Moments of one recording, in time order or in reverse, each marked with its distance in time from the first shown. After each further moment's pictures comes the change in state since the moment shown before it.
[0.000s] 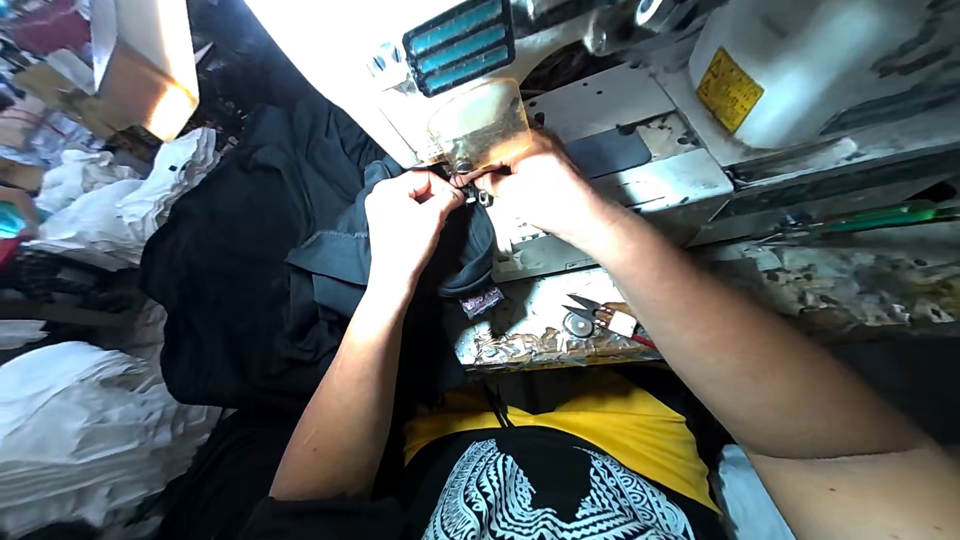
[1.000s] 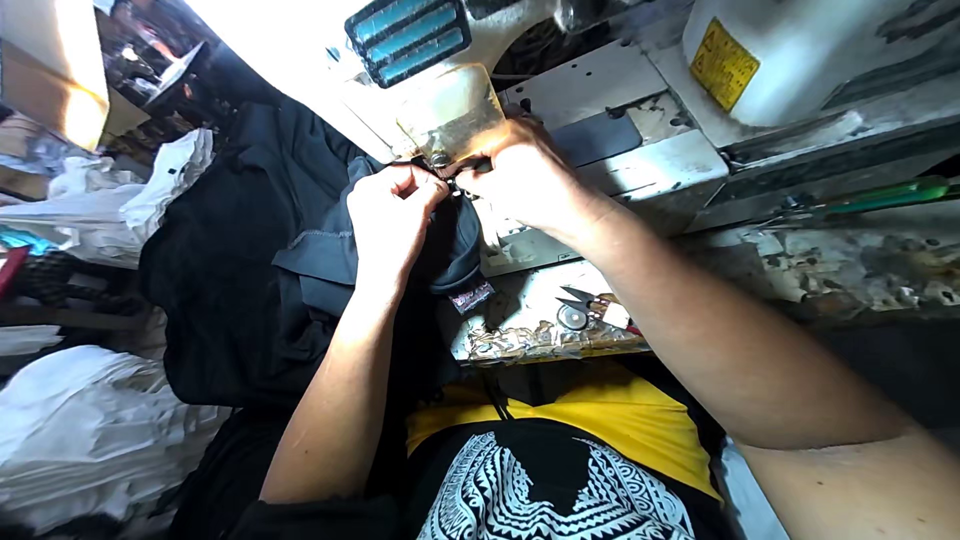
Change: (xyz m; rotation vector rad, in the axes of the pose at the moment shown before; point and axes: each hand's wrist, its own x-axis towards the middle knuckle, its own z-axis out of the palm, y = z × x) left_hand -0.001 0.004 0.003 0.022 0.037 -0.016; right_hand -0.001 0.000 0.002 -0.048 0.035 -0.038
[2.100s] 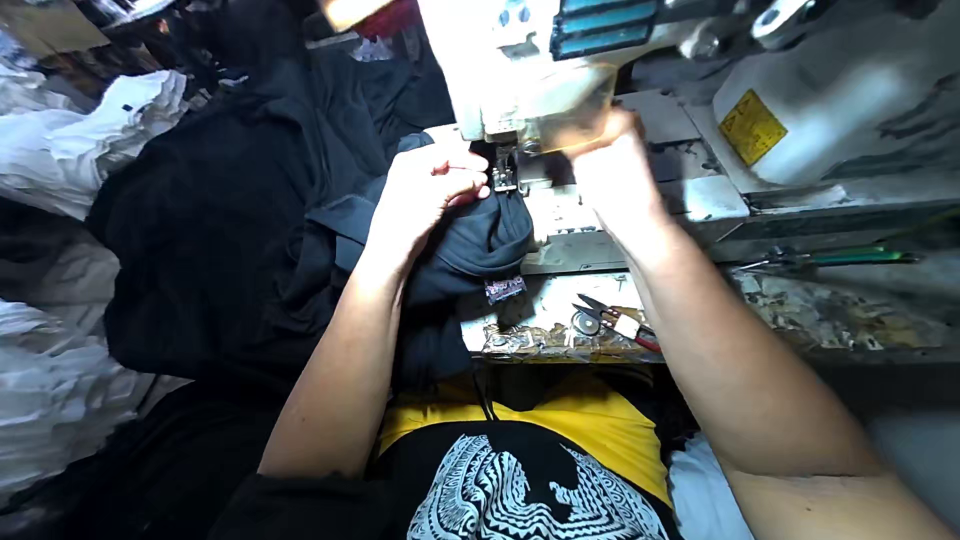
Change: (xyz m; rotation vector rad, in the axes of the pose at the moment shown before) left_hand 0.003 -0.015 -0.026 -0.581 -0.243 -0.081; right_hand -0.003 -0.006 -0.008 0.205 0.277 0.202
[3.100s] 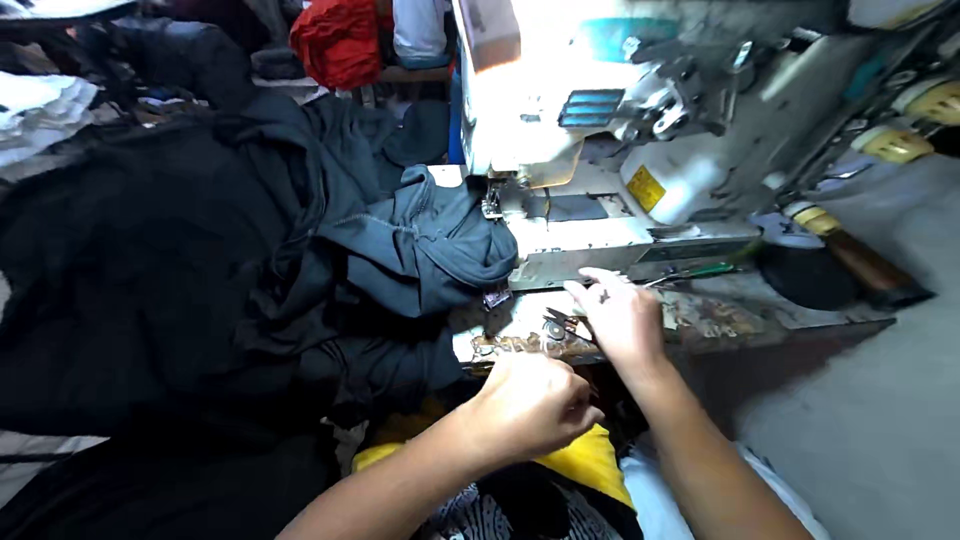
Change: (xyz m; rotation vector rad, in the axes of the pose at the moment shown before) left_hand -0.139 -0.019 0.076 0.478 -0.688 0.499; right_hand -0.137 0.014 -0.043 -0.733 0.090 0.108
